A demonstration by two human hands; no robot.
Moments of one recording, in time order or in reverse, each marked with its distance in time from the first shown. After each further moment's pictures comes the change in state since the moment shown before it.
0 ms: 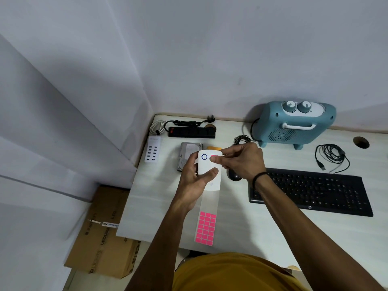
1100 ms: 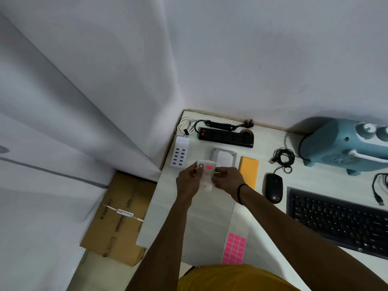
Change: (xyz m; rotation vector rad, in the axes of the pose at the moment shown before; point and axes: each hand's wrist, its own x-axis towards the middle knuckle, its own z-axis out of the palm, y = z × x) left_hand 0.102 -0.041 -0.108 0.299 0.327 -0.147; right_hand 0.107 0.048 0.152 0.033 -0.285 0.341
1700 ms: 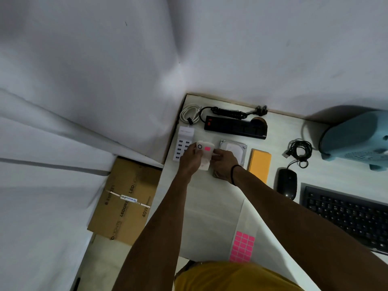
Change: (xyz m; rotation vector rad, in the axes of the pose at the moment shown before) left_hand 0.121 -0.013 -0.008 0.154 -0.178 -0.204; right_hand 0.111 -0.010 0.048 -0.023 -0.033 0.177
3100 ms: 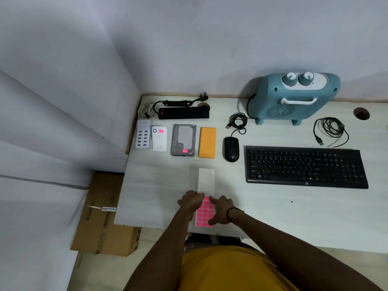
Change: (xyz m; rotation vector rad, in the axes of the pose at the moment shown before) left_hand -0.182 -0.107 0.159 0.423 -0.182 -0.266; right_hand -0.177 0.226 -0.058 -0.887 -0.224 0.080
